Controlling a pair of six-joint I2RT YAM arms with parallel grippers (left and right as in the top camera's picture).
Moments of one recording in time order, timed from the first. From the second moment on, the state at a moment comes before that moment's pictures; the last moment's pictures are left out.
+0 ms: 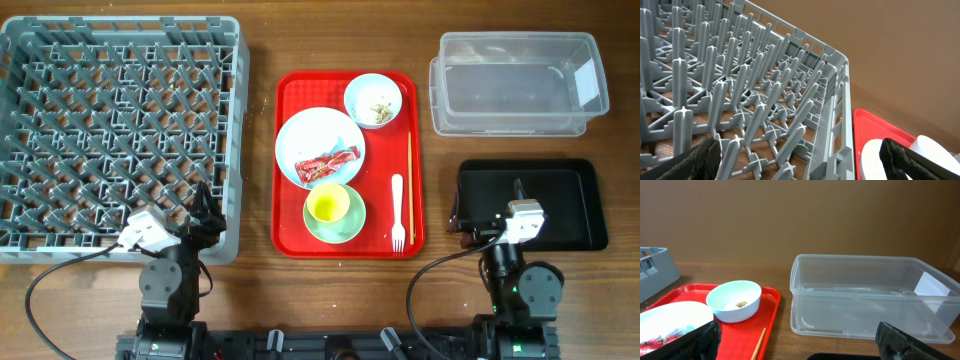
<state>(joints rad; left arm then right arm) -0.09 0.15 0.01 -0.05 -0.24 -0.50 -0.04 0.02 0.01 0.00 -0.10 -0.01</state>
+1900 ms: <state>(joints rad) -0.04 0.01 0.01 -0.05 -0.24 -0.50 -0.04 0.02 0.01 0.00 -0.10 -0.01</state>
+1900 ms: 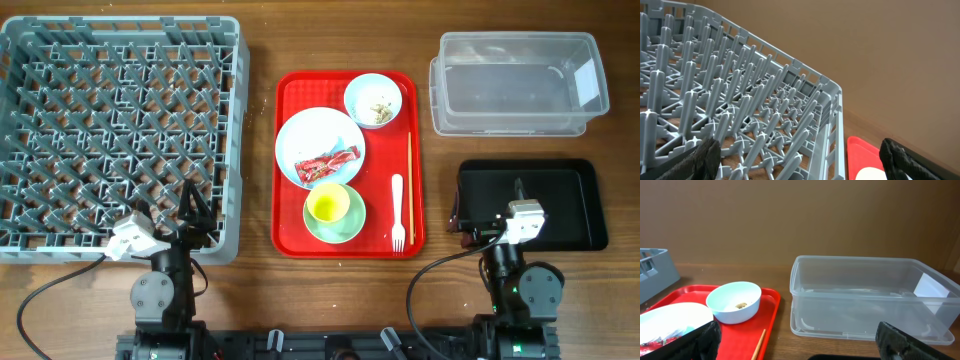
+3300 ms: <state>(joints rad) -0.04 0.01 0.01 -0.05 -0.24 -0.50 -0.04 0.01 0.03 0.47 -0.34 0.50</state>
